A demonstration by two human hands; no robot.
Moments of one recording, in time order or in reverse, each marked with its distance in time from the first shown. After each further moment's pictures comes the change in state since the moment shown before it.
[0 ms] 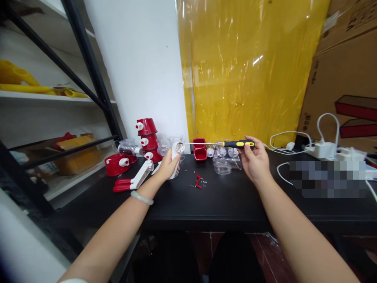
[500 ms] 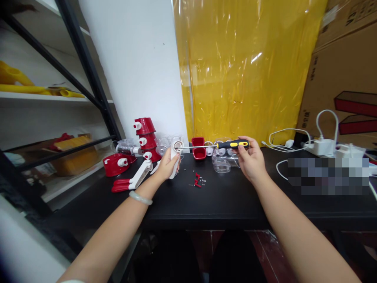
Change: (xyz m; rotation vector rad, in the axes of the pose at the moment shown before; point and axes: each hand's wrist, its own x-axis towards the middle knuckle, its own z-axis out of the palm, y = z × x) left_hand -0.003 0.004 0.001 -0.062 -0.068 0.021; right_hand -0.006 0.002 0.003 -0.174 -0.075 -0.019
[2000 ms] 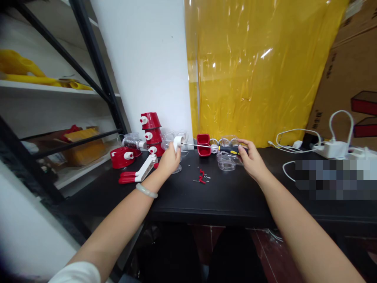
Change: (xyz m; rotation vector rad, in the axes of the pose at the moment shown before) left_hand -0.001 0.013 -0.007 0.884 0.177 -0.050; right_hand -0.001 0.020 -0.015 -0.357 -0.129 0.065
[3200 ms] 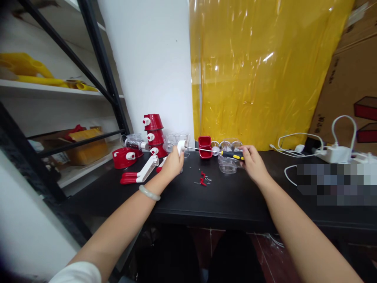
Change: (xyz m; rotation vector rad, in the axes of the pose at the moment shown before) left_hand -0.006 0.008 0.001 0.023 -0.050 -0.048; right_hand -0.003 -0.003 0.001 -0.039 -0.008 0.190
